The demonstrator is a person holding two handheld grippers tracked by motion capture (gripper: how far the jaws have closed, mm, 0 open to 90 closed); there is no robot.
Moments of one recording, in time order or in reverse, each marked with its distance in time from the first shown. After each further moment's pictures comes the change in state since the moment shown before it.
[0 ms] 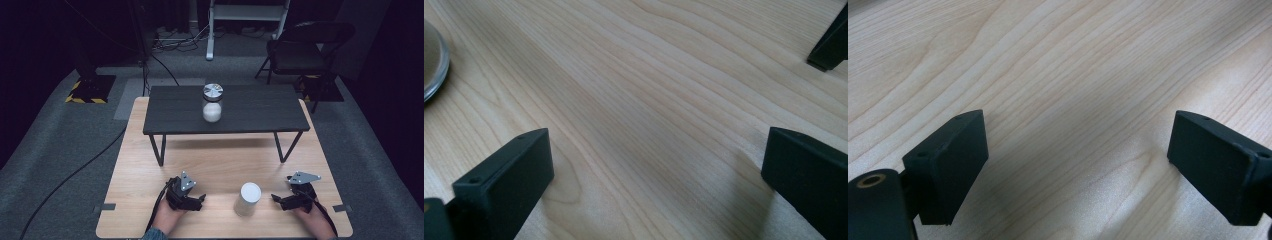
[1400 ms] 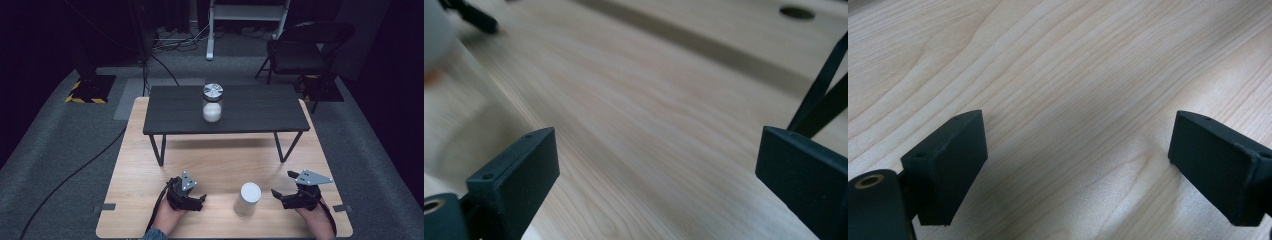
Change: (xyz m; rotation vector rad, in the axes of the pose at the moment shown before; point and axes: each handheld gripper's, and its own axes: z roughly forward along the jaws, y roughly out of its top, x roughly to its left) left arm -0.001 0.001 0.001 0.001 -0.002 0.002; right arm 0.021 0.000 -0.040 -0.218 0.002 0.006
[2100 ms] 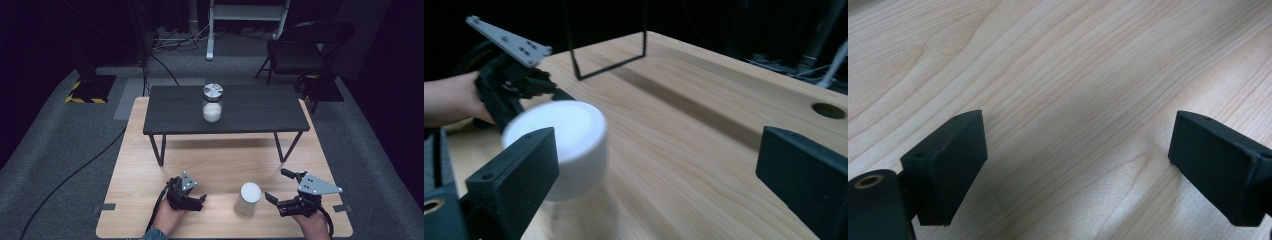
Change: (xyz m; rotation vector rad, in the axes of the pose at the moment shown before) left arm 0.000 0.000 0.000 0.000 -0.001 0.000; right arm 0.033 0.010 -0.021 -0.212 0.101 -0.063
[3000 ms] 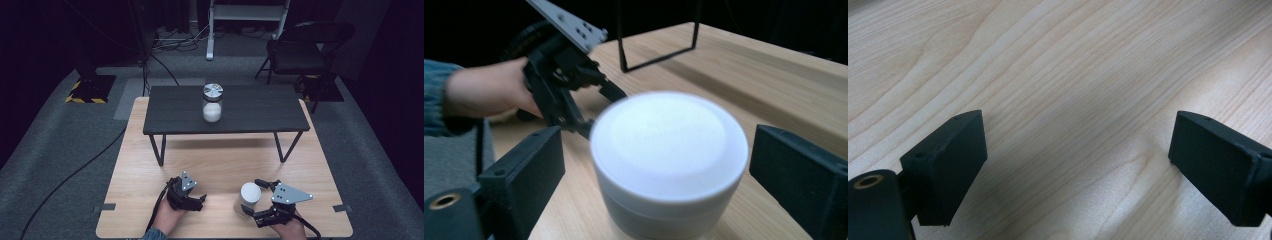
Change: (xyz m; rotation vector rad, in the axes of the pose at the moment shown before) left arm 0.000 0.000 0.000 0.000 0.000 0.001; right arm 0.027 -0.012 0.046 0.018 0.105 -0.016
